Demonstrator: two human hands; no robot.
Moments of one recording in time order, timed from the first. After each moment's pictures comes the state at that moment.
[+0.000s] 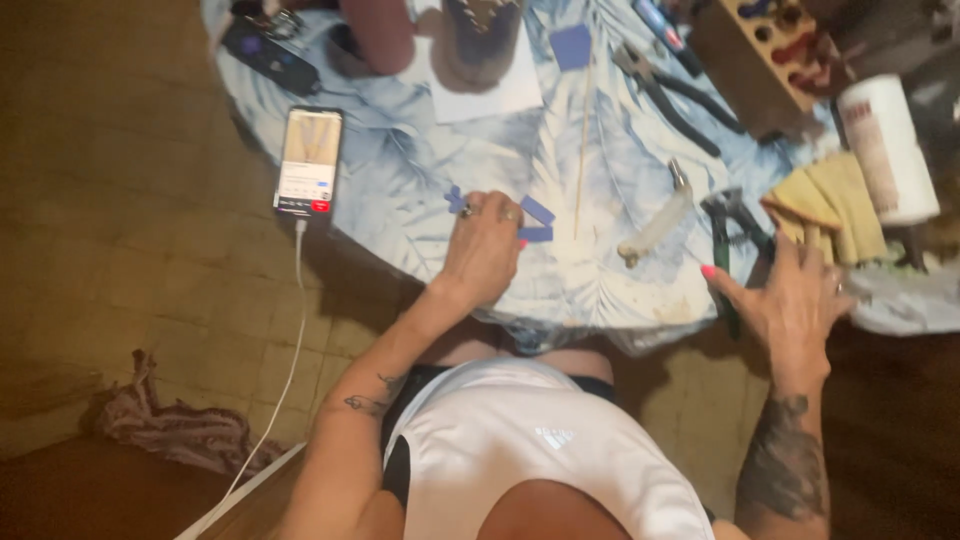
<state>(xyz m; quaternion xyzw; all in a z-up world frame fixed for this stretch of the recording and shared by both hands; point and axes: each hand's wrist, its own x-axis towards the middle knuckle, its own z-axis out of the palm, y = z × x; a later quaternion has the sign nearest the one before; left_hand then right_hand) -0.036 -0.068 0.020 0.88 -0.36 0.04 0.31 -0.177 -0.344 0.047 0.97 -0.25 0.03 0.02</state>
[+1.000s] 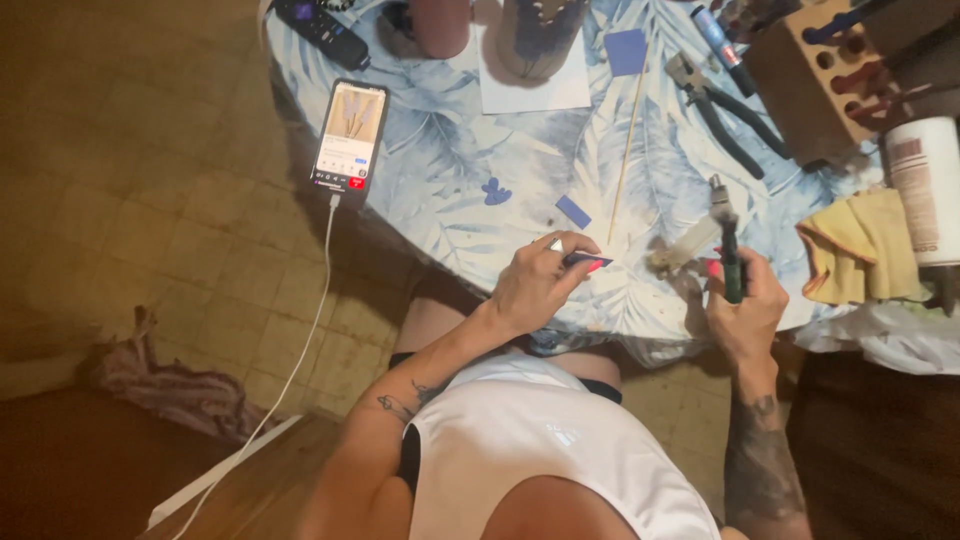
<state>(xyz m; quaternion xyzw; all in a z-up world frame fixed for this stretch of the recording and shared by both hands) -0.074 -0.067 0.043 0.76 -0.25 -0.06 0.60 -0.157 -0.307 0.015 0.94 -0.07 0.22 -0.25</state>
